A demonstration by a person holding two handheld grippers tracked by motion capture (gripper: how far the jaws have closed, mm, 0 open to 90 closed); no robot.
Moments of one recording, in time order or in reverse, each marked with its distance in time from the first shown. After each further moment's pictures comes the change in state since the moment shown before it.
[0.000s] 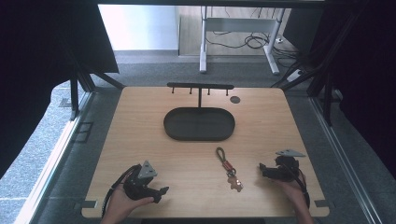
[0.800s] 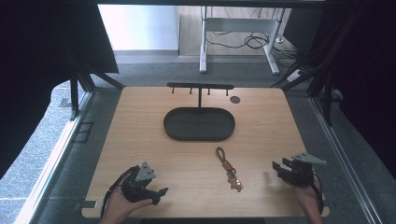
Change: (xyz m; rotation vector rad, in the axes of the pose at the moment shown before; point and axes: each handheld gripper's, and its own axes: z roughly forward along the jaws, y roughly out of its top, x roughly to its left) left arm -0.003 -0.002 -0.011 -0.030 0.005 0.005; right arm -0.015 -0.006 -0.045 -0.133 0.063 0.005
